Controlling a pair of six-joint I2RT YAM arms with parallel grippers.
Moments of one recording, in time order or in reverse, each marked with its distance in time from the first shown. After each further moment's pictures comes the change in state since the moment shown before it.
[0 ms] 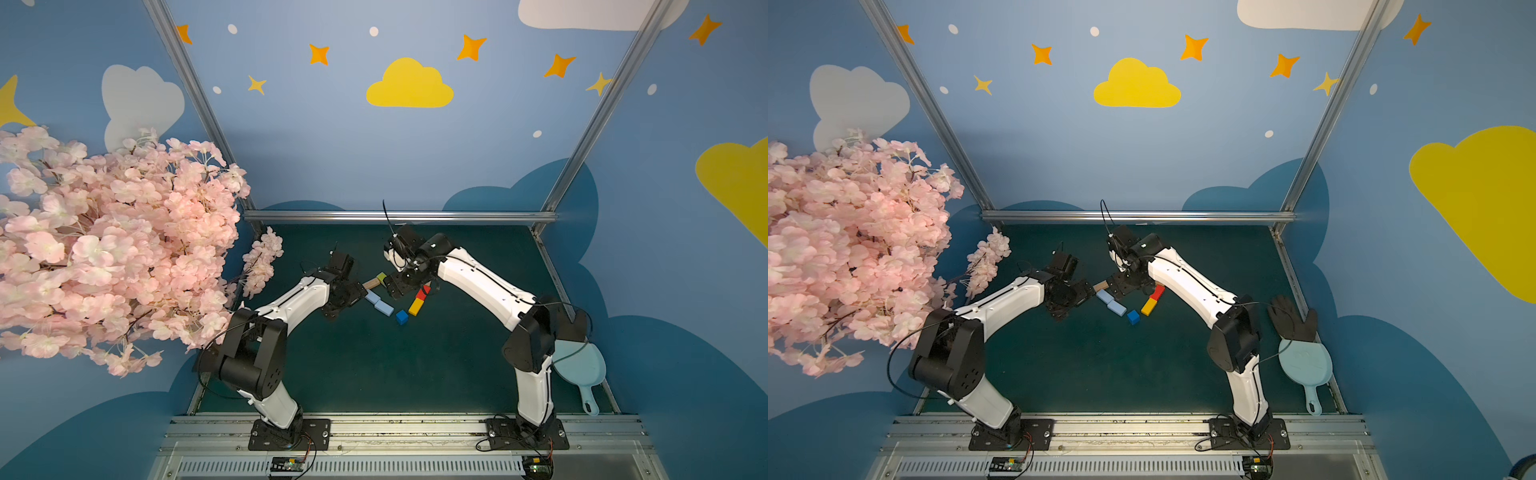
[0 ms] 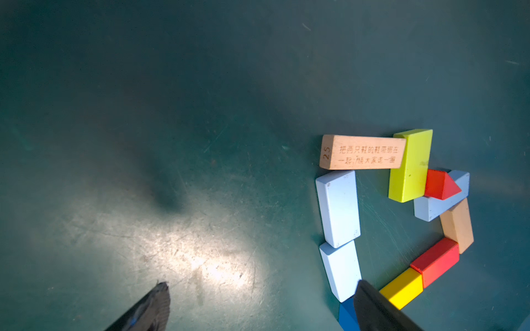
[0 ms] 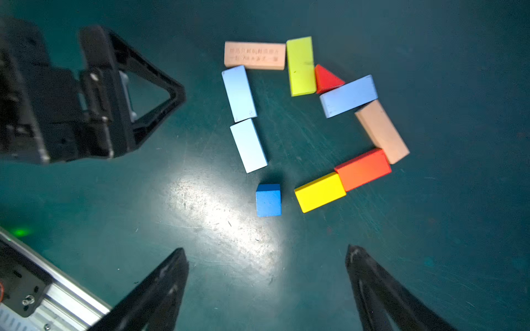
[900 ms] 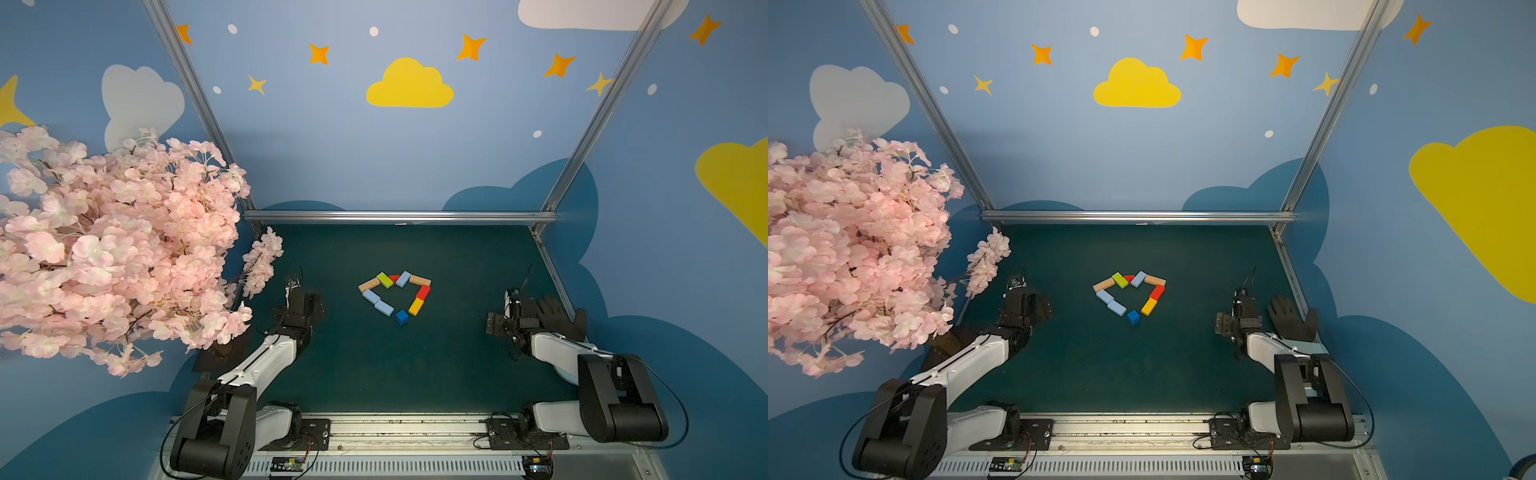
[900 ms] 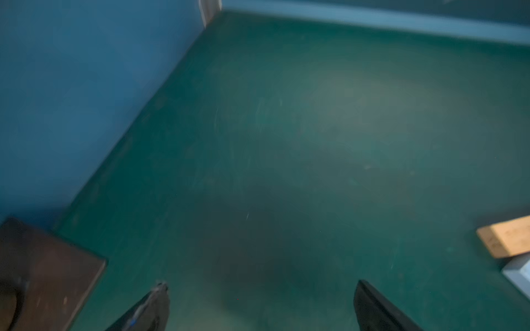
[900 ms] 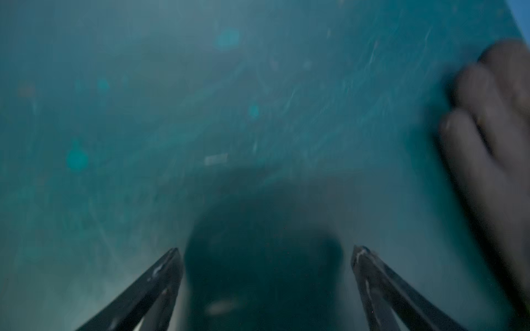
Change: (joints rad) left arm 0.182 -0.427 -0.624 0.729 -0.454 0.723; right arm -0.712 -0.569 -1.507 1.256 0.123 -0.084
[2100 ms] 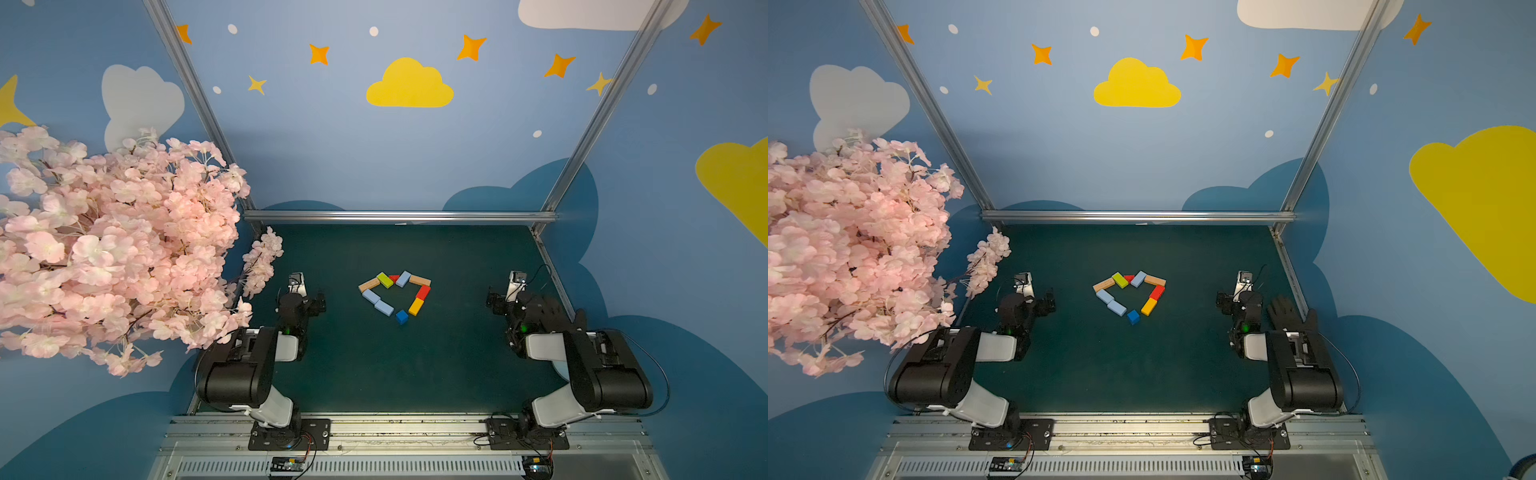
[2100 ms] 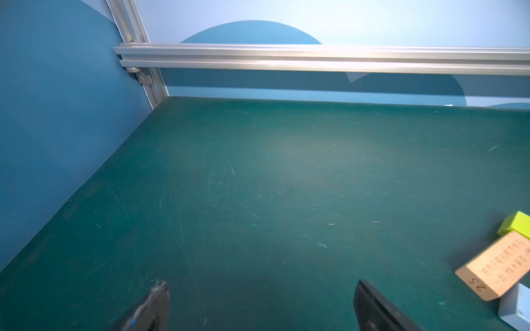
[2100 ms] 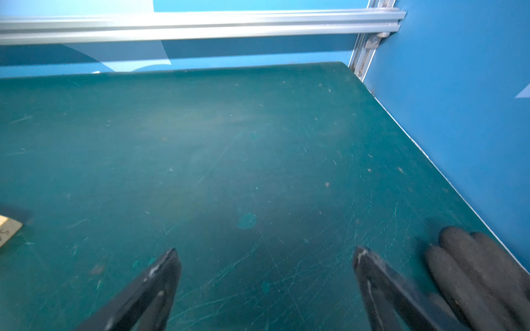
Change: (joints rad) left arm 0.137 0.338 -0.146 0.793 0.294 0.203; right arm -0.016 0.134 -0.108 0.717 -0.013 -0.063
